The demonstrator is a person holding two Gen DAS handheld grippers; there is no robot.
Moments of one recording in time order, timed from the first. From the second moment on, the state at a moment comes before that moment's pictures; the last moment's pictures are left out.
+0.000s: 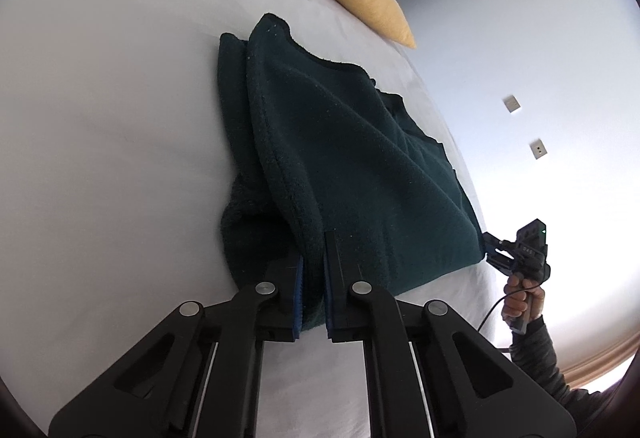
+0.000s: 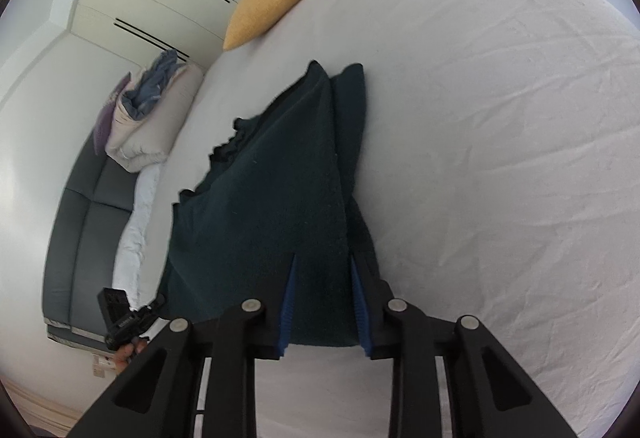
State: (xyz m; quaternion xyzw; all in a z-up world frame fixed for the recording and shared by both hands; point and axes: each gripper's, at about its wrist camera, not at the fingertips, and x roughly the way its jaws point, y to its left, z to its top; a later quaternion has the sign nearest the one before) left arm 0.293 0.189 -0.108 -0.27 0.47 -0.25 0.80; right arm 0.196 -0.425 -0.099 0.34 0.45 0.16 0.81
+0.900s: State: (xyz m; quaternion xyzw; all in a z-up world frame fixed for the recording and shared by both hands) left arm 0.259 0.215 -0.139 -0.30 0.46 -0.23 0.80; right arm 0.169 -0.430 -0.129 0.37 0.45 0.10 0.81
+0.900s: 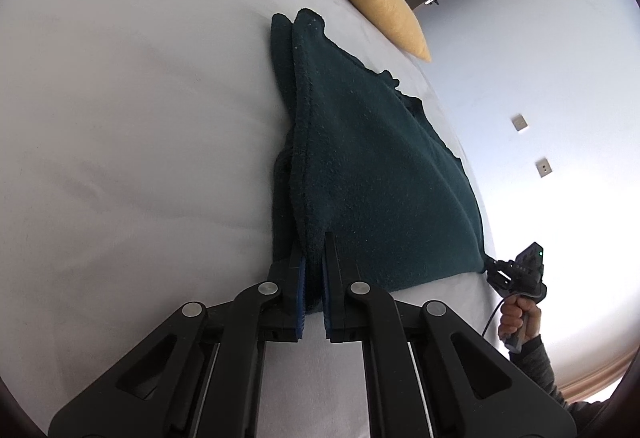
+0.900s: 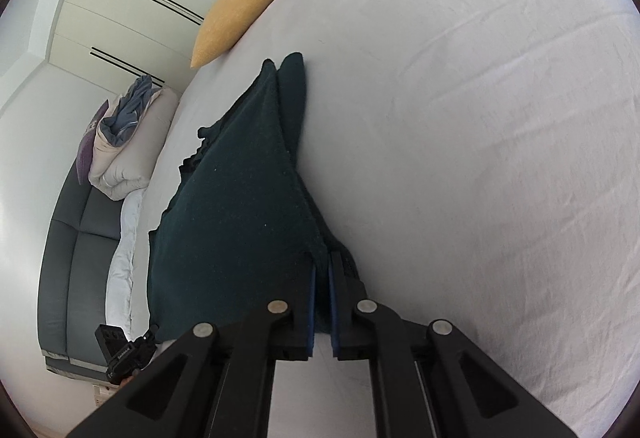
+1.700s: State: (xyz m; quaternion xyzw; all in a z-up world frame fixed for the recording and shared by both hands) left arm 0.251 0.227 -0.117 -0.25 0.48 -0.20 0.81; right arm 0.143 -0.438 -0.105 0.36 0.42 0.03 0.83
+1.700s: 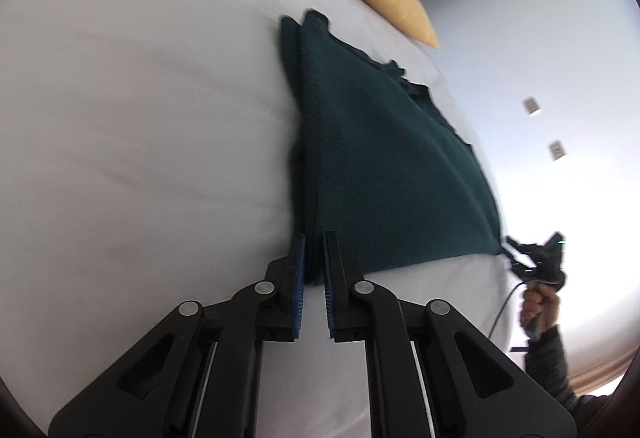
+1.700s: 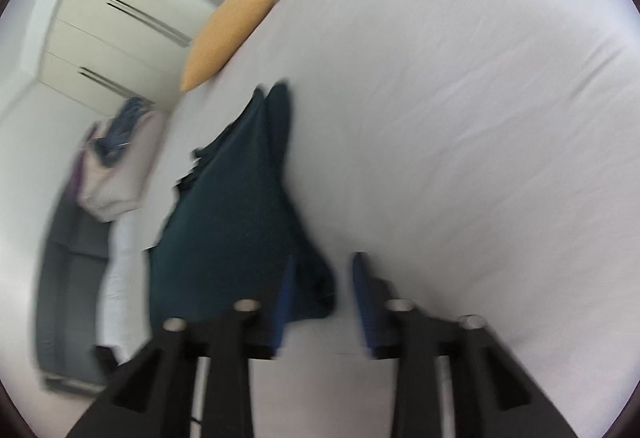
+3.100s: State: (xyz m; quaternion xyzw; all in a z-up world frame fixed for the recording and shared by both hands) left arm 0.301 0.167 -0.087 -0.22 0.41 -0.16 0.87; right arm 0.172 -0.399 -0.084 0.43 0.32 0.15 0.83
